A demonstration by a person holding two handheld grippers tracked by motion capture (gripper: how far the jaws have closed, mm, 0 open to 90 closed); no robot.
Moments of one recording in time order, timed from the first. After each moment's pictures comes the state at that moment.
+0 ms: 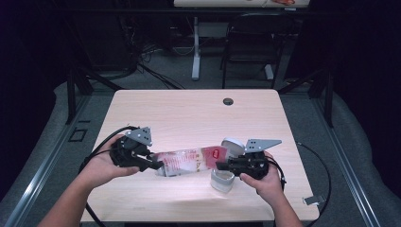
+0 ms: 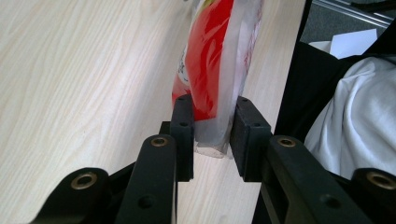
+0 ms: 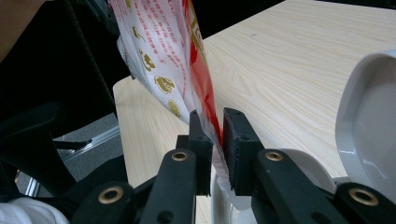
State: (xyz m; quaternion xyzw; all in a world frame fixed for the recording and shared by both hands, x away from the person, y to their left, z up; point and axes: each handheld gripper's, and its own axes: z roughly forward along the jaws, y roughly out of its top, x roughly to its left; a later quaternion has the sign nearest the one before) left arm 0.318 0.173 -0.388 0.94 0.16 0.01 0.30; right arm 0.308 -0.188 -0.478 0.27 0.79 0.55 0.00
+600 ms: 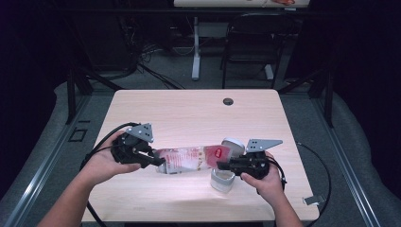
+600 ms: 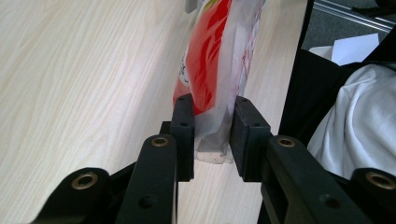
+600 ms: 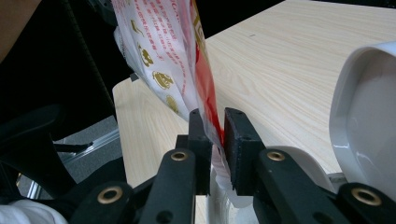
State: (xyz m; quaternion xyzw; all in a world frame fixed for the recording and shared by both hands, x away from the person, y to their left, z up) left arm 0.321 0.168 -0.380 0.94 0.15 0.02 0.30; right arm 0.310 -0.191 -0.481 0.27 0.79 0.55 0.00
